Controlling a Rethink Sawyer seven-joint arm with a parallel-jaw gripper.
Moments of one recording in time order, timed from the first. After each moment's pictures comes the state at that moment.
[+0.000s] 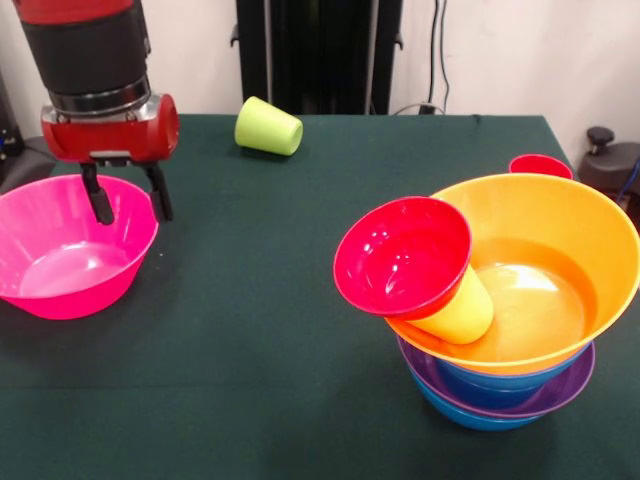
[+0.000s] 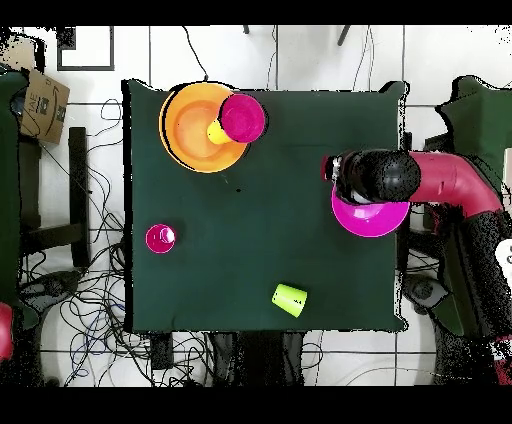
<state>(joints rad) -0.97 -0.56 0.76 1.48 -0.67 0.87 1.79</state>
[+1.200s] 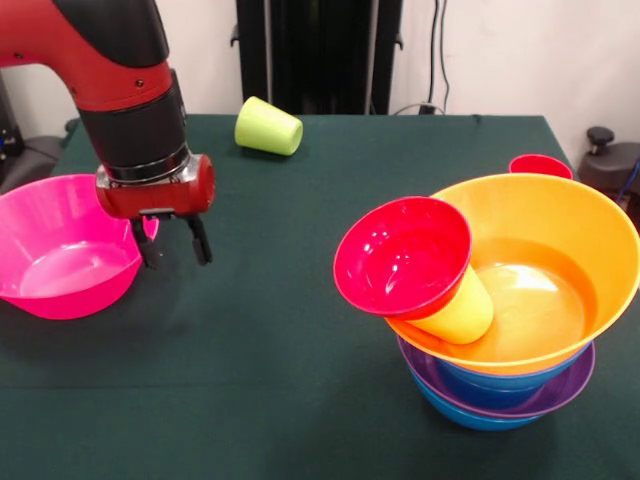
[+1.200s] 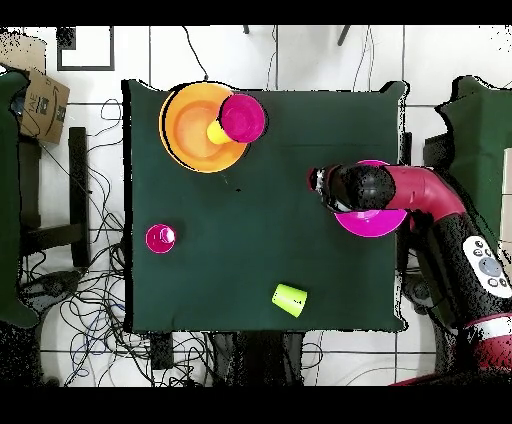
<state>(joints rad) -0.97 -0.42 0.75 1.48 -0.73 0.79 1.79</state>
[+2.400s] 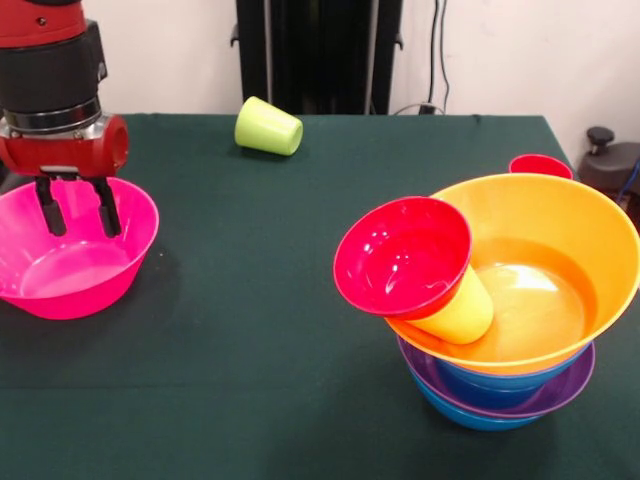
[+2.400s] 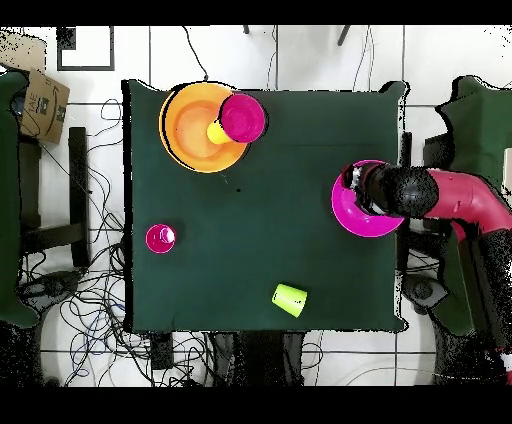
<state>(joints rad) -1.03 -0.52 0.73 1.48 -0.72 0.79 1.79</state>
